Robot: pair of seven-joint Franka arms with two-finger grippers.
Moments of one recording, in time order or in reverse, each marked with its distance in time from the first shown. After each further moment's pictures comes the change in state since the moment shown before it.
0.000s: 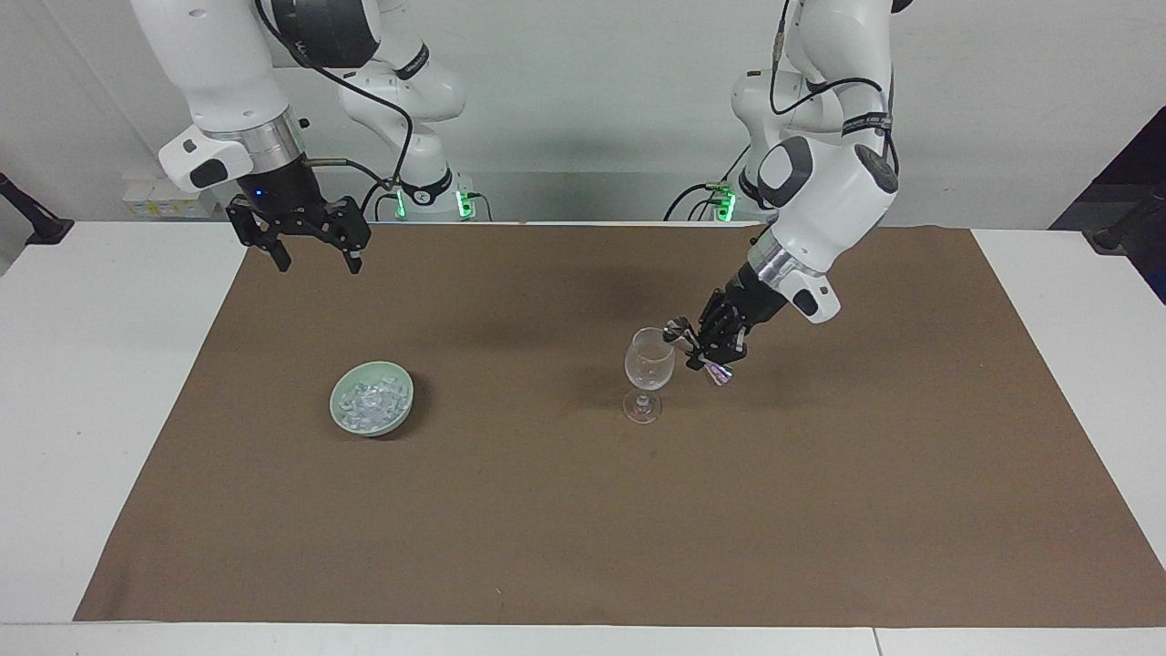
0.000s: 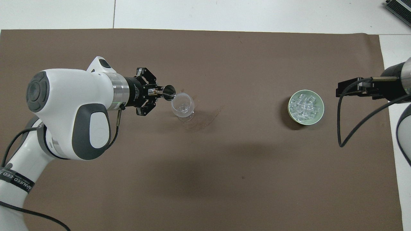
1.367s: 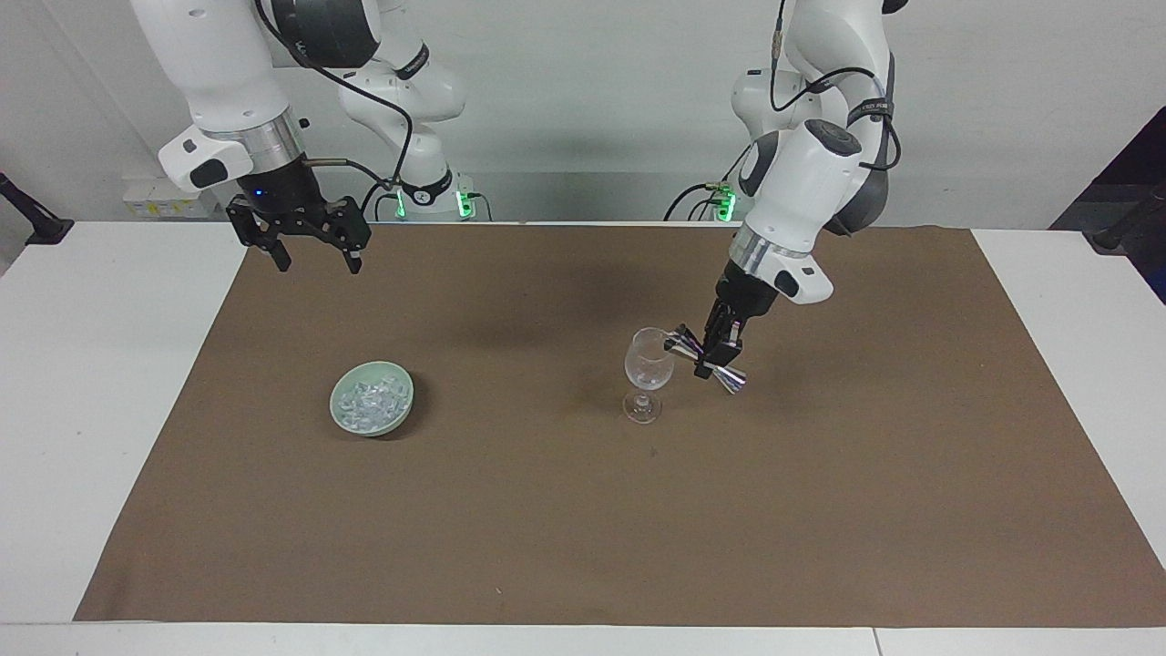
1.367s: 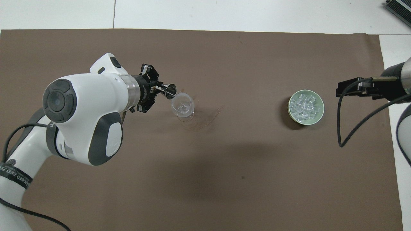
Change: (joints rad) left arm -0.040 0.000 -0.001 0.000 0.266 0.083 -0.063; right arm 0.000 0.000 0.000 0.000 0.000 0.000 0.000
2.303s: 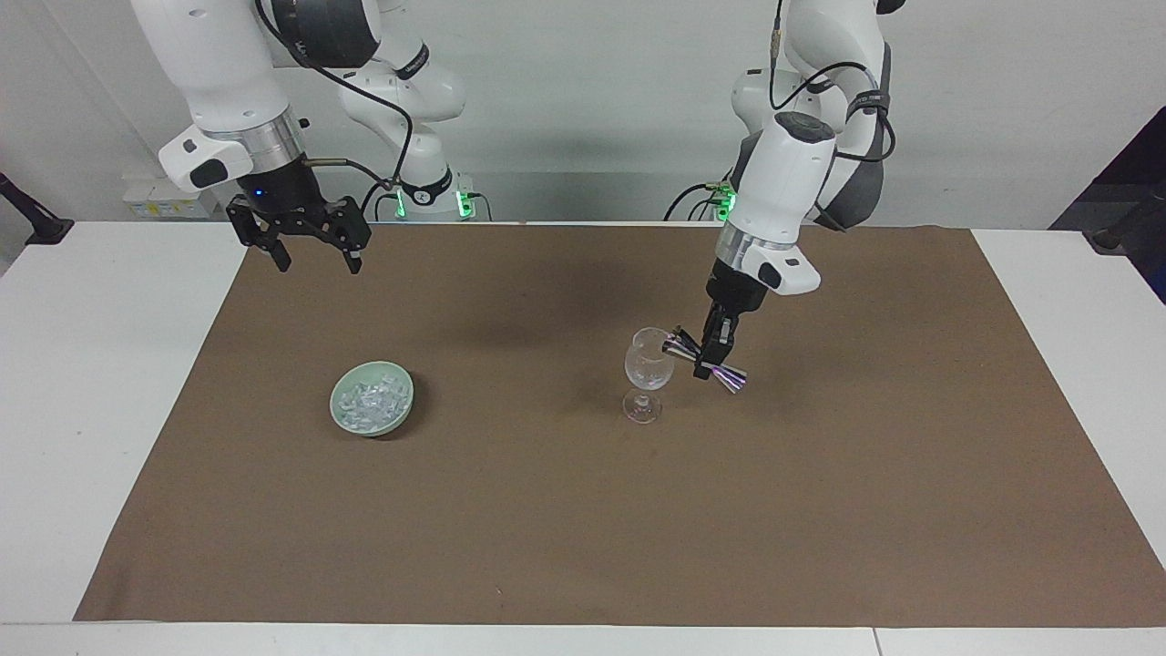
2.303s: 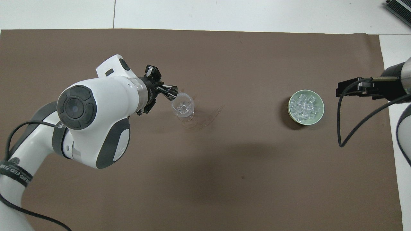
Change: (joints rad) left arm -0.025 0.000 -0.001 0.001 0.163 0.006 -0.081; right arm 0.000 0.000 0.000 0.000 0.000 0.000 0.000
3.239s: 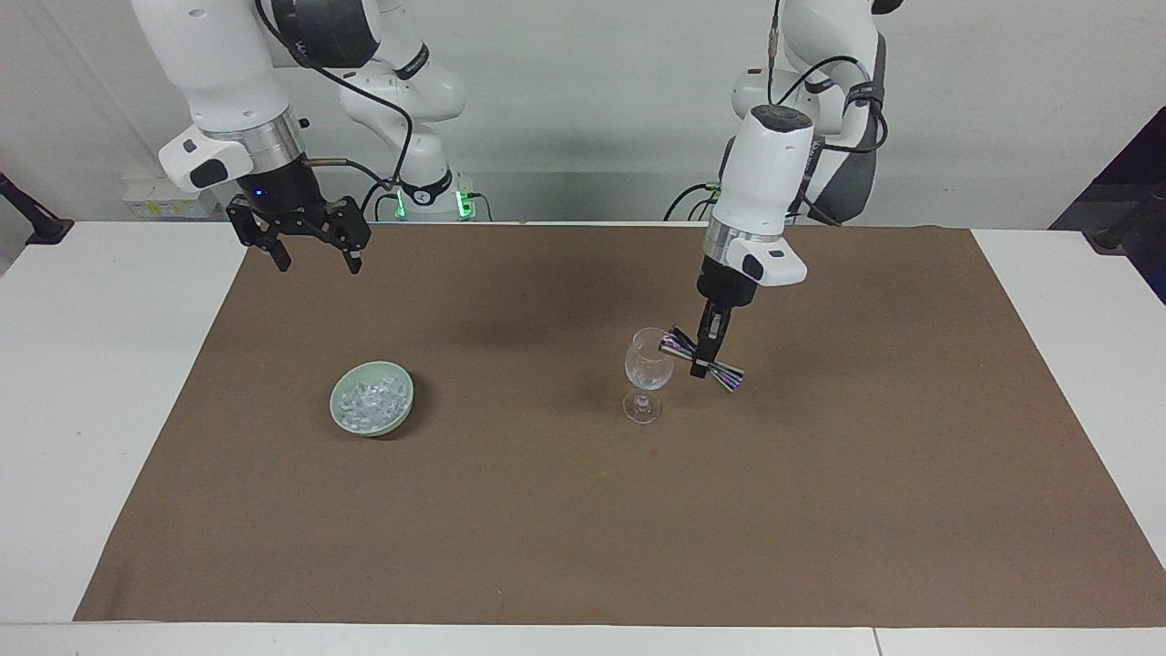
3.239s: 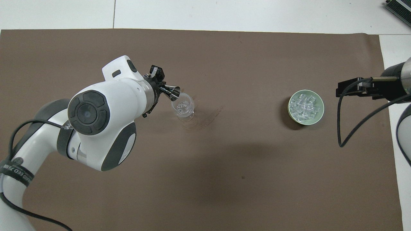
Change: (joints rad) left arm -0.024 0.000 0.002 0.008 0.100 0.000 -0.040; right arm 0.000 0.000 0.000 0.000 0.000 0.000 0.000
